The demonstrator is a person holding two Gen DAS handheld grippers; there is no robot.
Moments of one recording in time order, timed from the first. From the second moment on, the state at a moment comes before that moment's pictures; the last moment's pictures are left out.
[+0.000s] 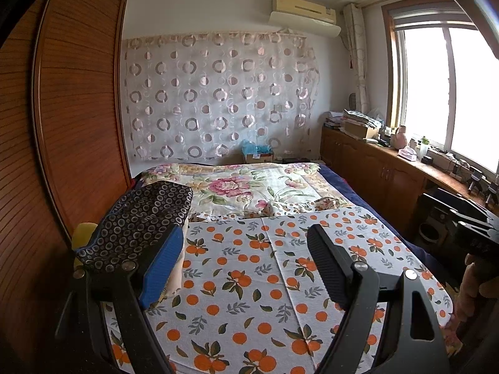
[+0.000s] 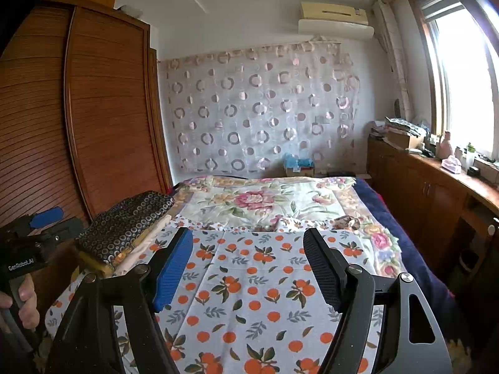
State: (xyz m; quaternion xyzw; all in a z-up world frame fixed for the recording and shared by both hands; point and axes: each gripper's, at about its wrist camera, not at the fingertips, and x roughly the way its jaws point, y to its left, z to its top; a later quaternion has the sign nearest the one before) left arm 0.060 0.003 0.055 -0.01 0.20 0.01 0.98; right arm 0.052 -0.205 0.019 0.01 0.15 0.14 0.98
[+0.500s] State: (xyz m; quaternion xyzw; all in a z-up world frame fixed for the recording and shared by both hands) left arm 0.059 0.001 0.054 -0.01 0.20 0.01 0.98; right arm 0.053 -0.207 0.019 0.01 0.15 0.15 0.98
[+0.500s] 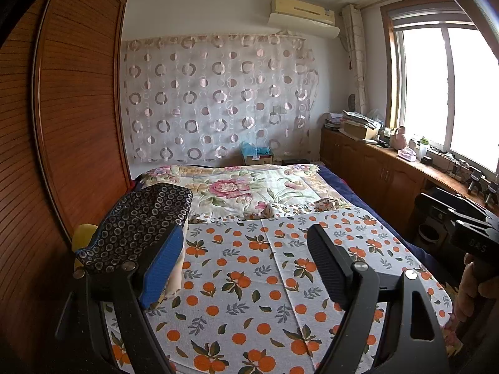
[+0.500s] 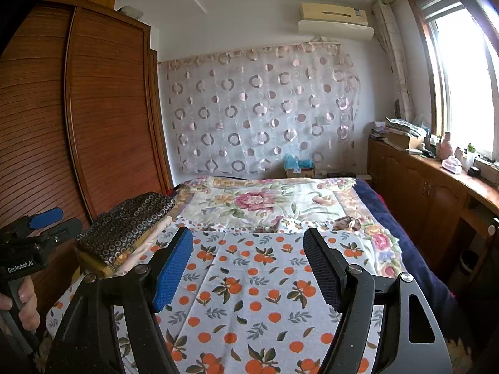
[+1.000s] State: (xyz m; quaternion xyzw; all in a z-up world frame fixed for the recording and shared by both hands) left arm 0.059 0.002 0.053 -0.01 0.20 0.01 0.98; right arm 0.055 -0.208 0.019 0.01 0.15 0.15 0.98
